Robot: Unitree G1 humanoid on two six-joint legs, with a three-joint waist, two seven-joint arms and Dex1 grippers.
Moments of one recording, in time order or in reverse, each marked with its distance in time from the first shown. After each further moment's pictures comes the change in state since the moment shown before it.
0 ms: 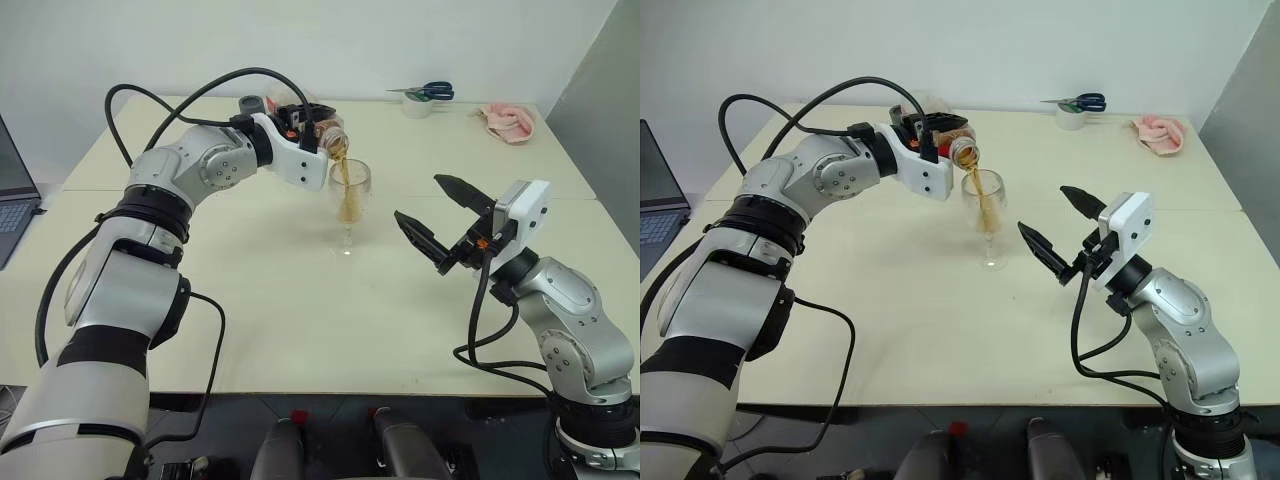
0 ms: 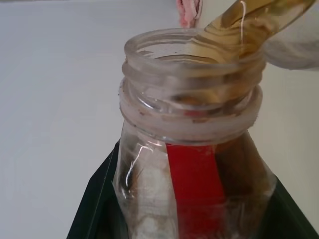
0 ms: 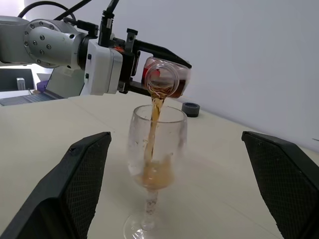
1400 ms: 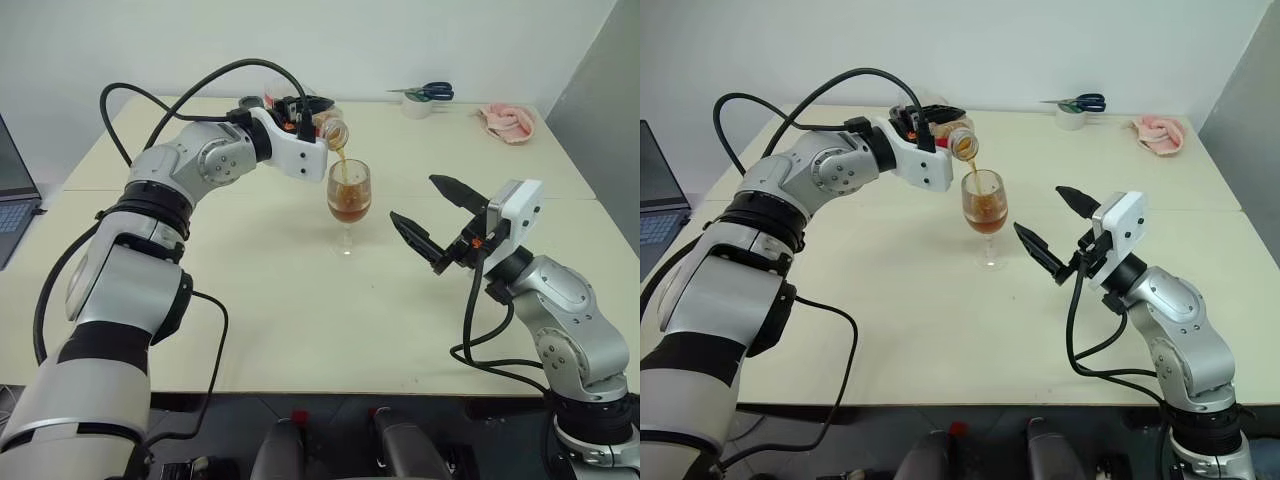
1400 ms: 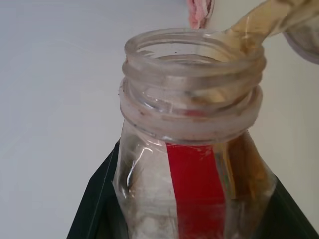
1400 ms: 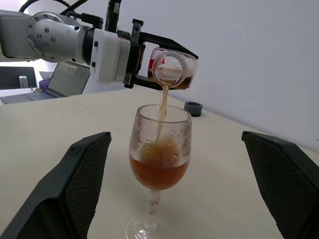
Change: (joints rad) left arm -0.022 -0.023 0.021 0.061 -0.122 -0.003 -0.056; right arm -0.017 0.002 0.020 0.016 -0.010 0.000 0.000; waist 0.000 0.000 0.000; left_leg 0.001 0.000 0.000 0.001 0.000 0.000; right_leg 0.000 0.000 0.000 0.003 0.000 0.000
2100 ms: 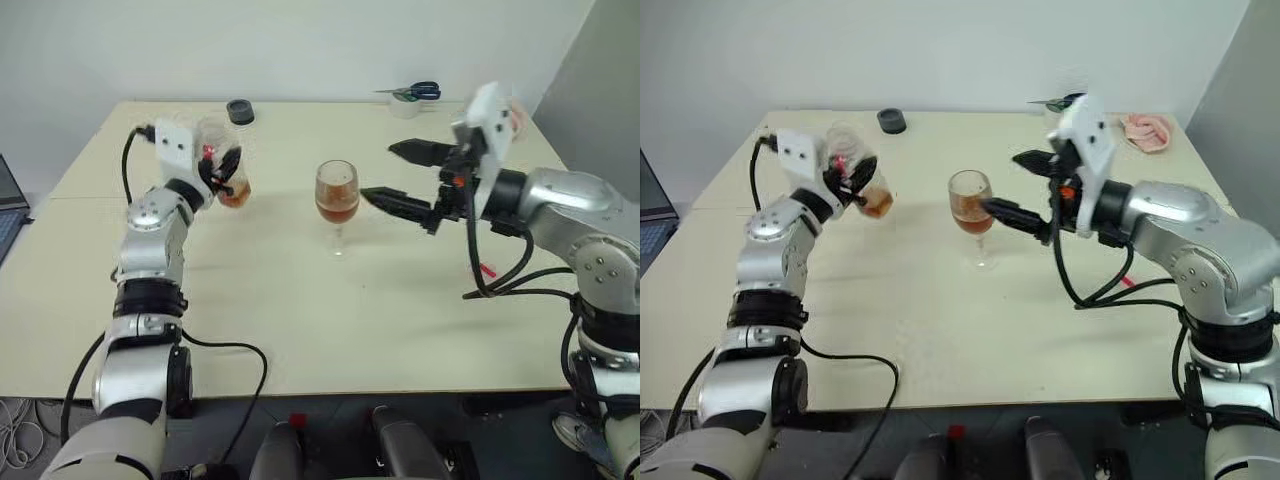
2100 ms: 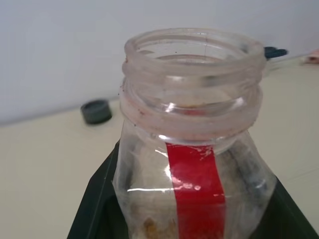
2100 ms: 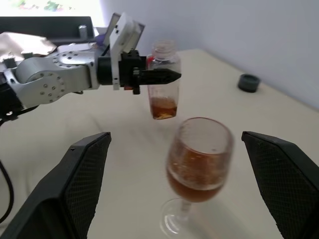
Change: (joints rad) left arm 0.595 -0.095 0.670 -0.582 -0.847 1.007 -0.166; right arm -0.589 -0.159 0.127 0.108 0.276 0.638 0.053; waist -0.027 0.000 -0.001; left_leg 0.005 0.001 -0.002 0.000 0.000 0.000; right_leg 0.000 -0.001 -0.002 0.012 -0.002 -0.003
